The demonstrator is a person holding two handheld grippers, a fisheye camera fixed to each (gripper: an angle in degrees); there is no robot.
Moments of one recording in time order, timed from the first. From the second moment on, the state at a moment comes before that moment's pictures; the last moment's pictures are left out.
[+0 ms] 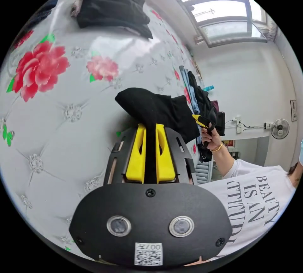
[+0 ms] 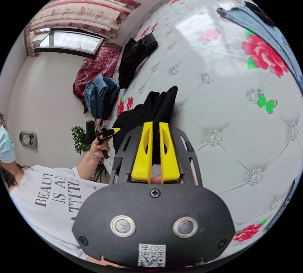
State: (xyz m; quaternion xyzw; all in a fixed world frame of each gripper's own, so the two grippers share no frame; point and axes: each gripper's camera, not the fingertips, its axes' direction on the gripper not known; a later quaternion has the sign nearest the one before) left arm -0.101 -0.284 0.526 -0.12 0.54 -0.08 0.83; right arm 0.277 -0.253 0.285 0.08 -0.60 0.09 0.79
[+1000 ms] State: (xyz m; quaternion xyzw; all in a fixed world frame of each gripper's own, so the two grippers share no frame) left arm 0.057 -0.171 0.436 -0.22 0.21 0.20 0.93; right arm 0.080 -0.079 0.210 -0.07 -0.25 -0.12 0.96
